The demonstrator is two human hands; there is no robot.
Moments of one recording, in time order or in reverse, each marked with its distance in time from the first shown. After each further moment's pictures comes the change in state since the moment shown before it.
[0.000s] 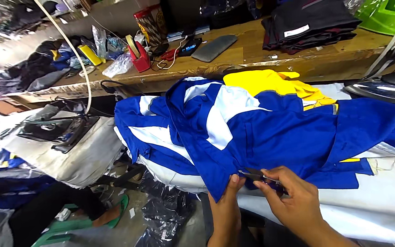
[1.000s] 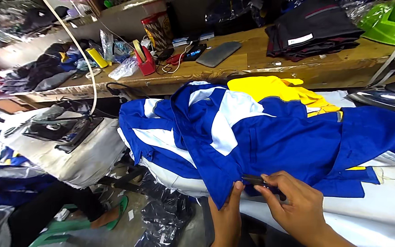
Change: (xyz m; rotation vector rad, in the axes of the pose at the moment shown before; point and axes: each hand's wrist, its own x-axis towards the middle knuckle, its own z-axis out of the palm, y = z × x) left_hand -0.001 -0.001 -0.009 0.149 -0.025 0.123; right_hand 0.008 0.000 0.004 -0.123 0.007 -0.133
